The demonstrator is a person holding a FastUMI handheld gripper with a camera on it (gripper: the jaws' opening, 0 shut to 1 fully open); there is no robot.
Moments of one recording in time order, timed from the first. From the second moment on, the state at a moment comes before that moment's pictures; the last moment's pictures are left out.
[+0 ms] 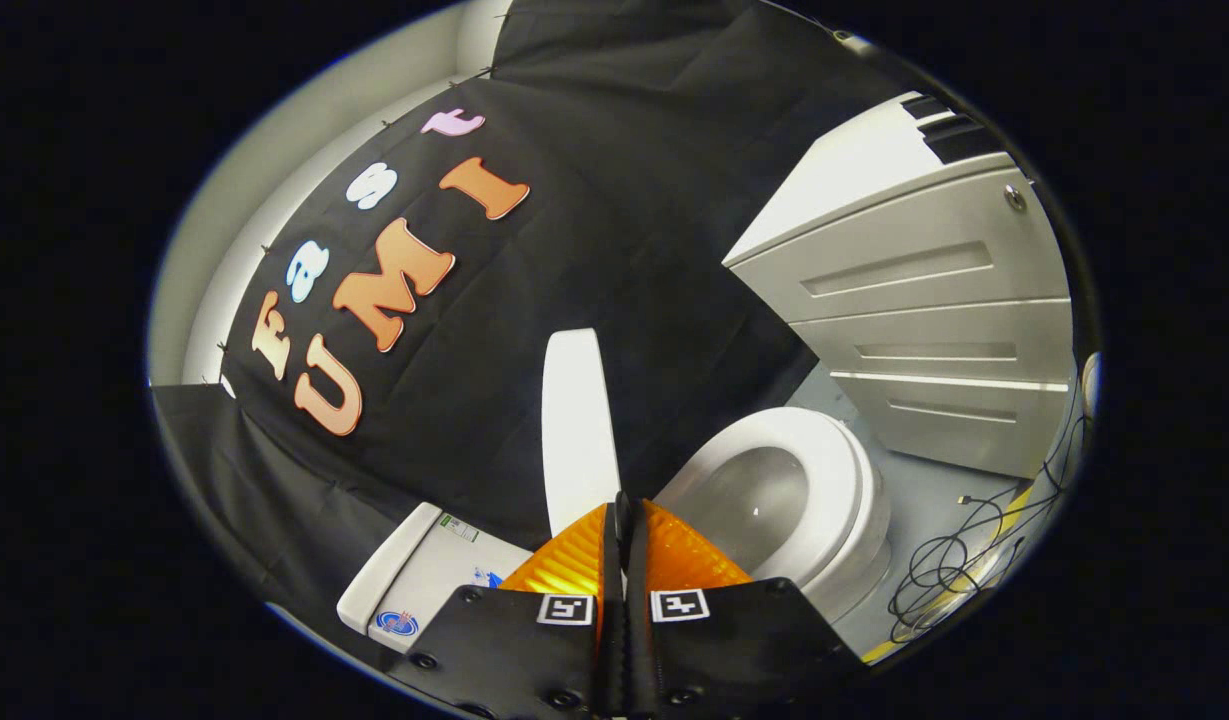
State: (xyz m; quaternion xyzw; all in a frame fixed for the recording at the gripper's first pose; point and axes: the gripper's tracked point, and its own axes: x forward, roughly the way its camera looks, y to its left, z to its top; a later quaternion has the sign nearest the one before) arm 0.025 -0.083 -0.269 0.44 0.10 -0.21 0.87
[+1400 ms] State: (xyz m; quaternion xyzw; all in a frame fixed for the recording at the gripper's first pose) arm 0.083 0.052 -0.174 0.26 0.13 -0.16 0.94
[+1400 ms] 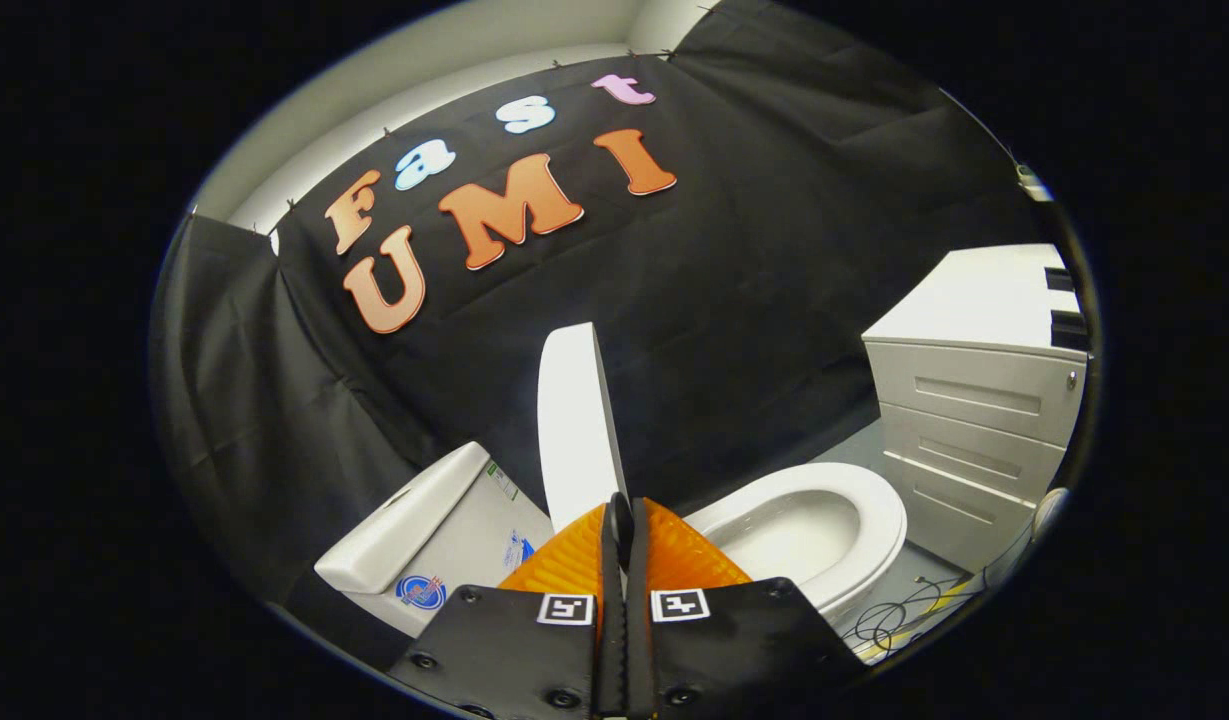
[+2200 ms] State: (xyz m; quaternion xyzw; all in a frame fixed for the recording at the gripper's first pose) arm 0.108 0.128 -0.158 0.17 0.15 -0.12 0.97
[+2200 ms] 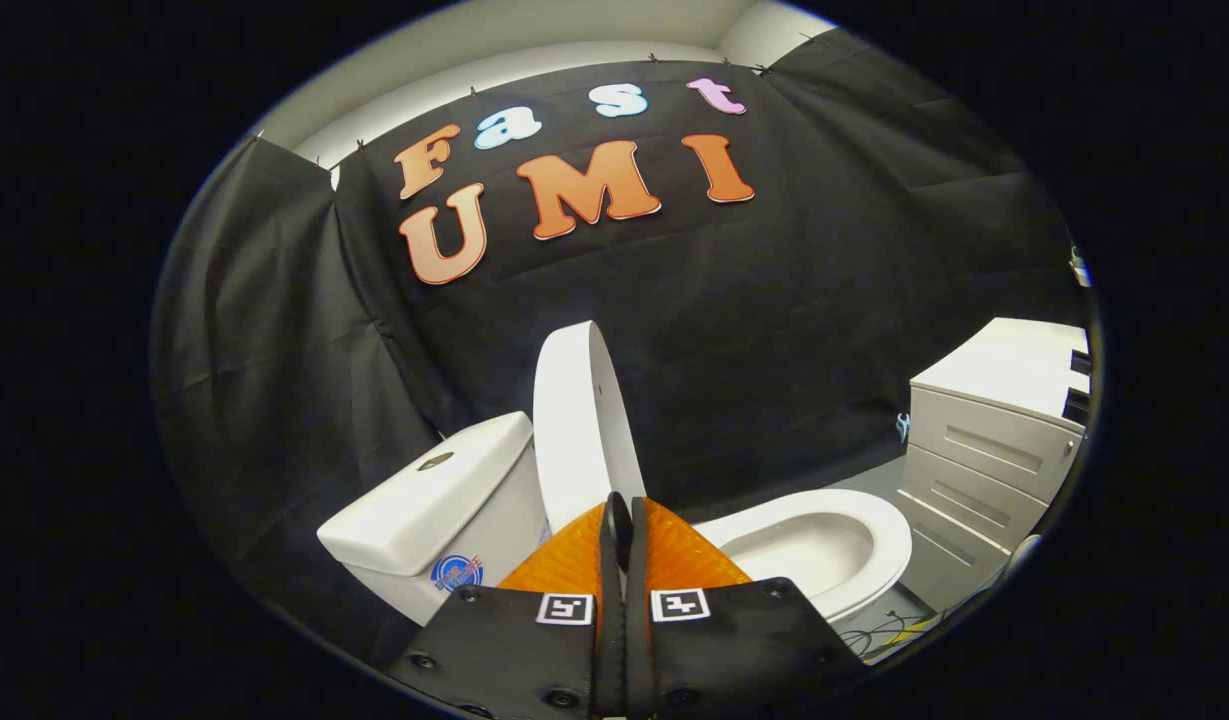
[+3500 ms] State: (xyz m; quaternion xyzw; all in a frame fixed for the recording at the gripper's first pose) arm 0.128 0.215 -0.160 0.09 0.19 -0.06 0.98
